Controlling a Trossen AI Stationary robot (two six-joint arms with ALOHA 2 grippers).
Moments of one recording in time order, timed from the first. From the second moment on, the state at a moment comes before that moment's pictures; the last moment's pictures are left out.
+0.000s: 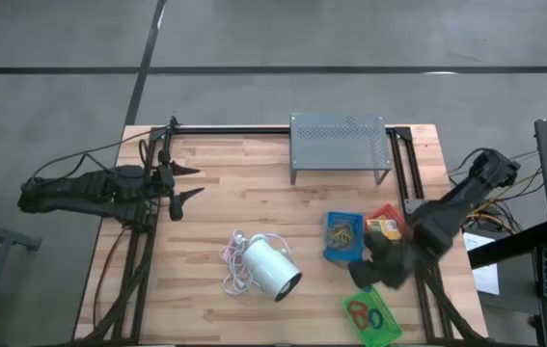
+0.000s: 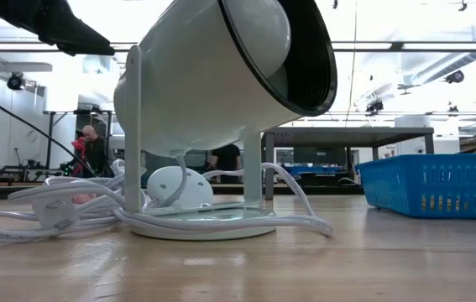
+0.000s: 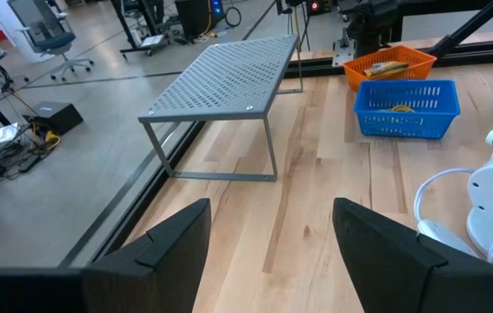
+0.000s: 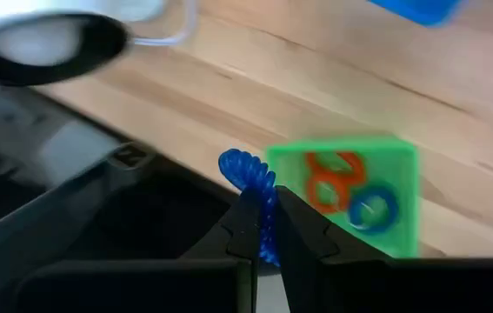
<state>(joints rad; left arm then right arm) -0.03 0.45 0.58 -0.48 -0.37 0.10 0.70 1.29 1.14 -0.90 0.06 2.00</state>
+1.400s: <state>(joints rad) -0.03 0.45 0.58 -0.48 -0.37 0.10 0.92 2.05 1.58 -1.19 0.02 2.24</state>
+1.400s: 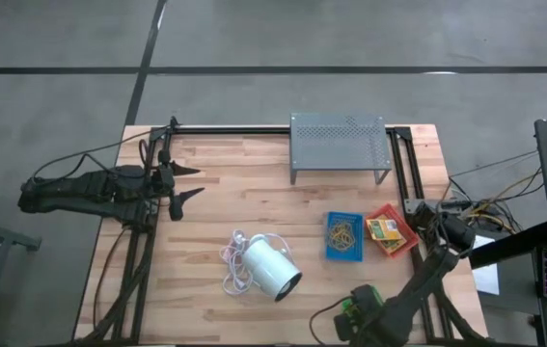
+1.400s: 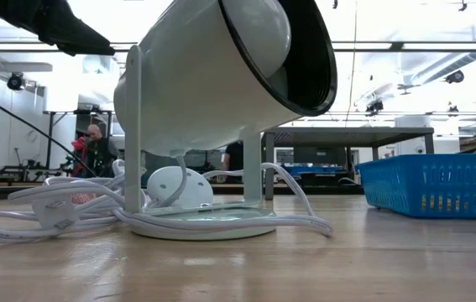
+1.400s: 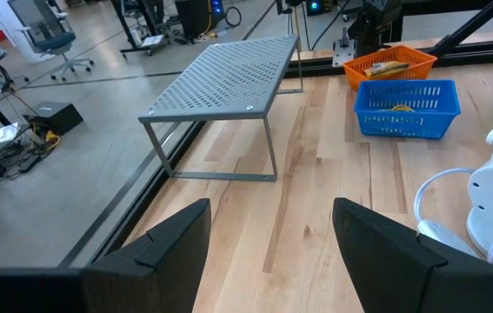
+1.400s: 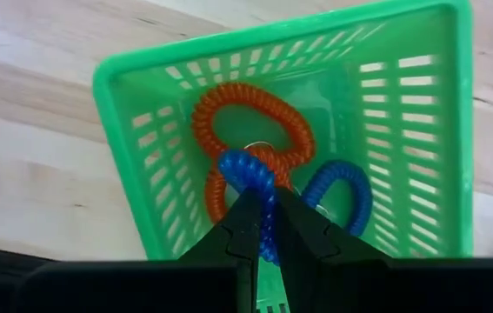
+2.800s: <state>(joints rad) -0.03 0.45 0.58 -0.48 -0.37 0.10 0.92 2.02 1.55 -1.27 0.00 2.21</state>
